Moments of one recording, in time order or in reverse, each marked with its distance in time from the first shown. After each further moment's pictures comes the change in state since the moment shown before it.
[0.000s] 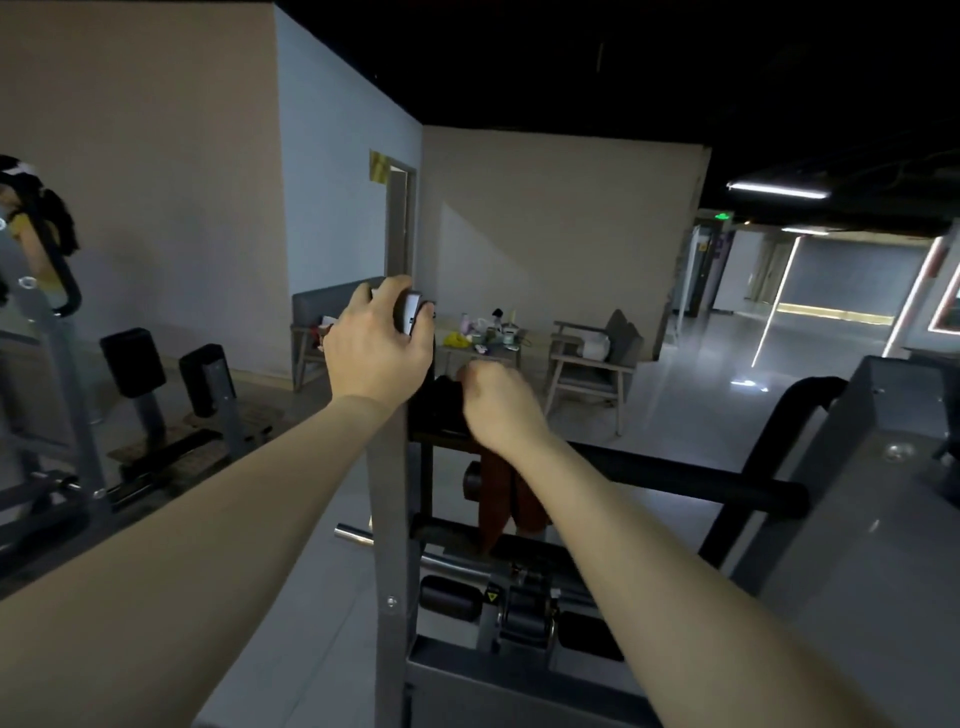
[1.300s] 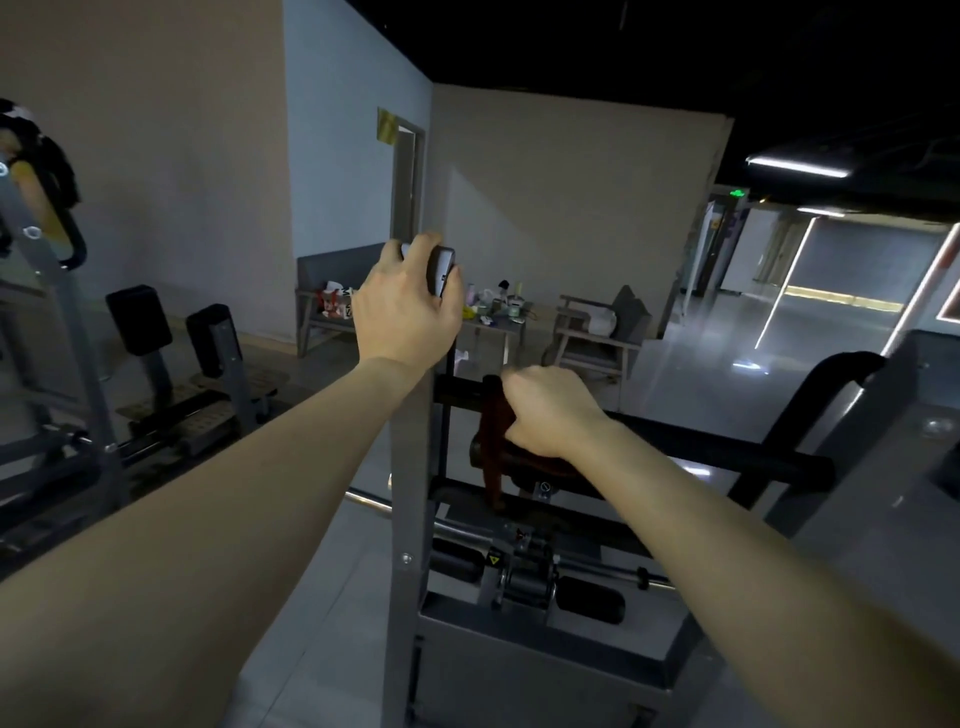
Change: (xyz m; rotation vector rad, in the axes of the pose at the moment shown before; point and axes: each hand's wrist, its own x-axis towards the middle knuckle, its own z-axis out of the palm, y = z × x) left_hand -0.003 -0.004 -0.002 0.026 0.021 0.067; right_hand -0.032 0.010 -0.017 -0.606 -0.214 -0.232
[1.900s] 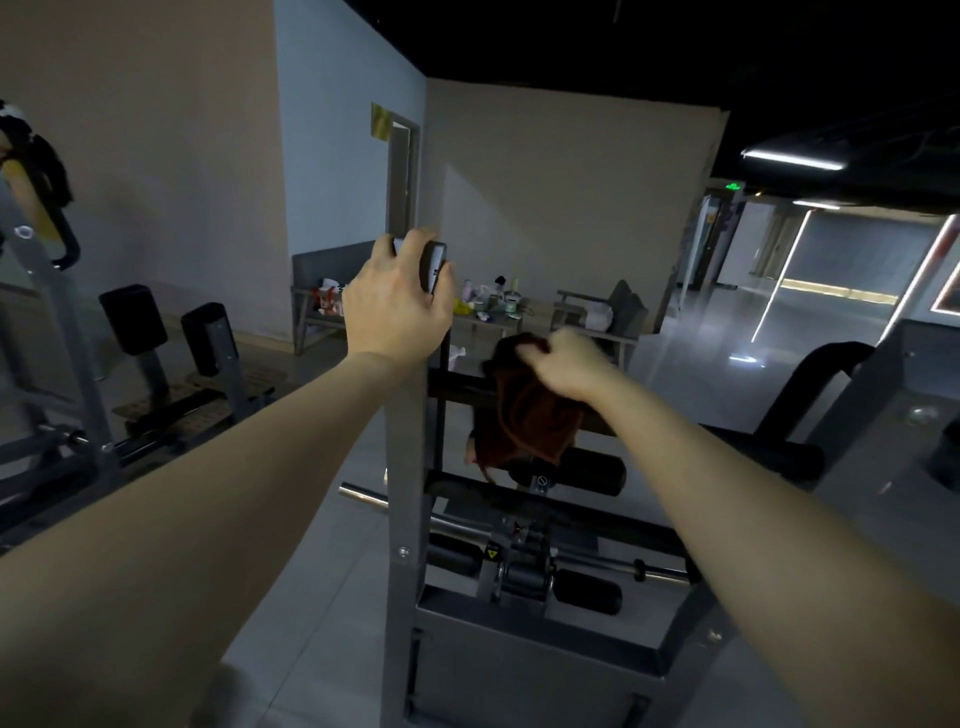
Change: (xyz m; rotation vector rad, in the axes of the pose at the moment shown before) left_hand 0.001 -0.002 -0.002 0.042 -0.032 0.039; right_hand 0.025 0.046 -0.001 0.630 -0.030 0.443
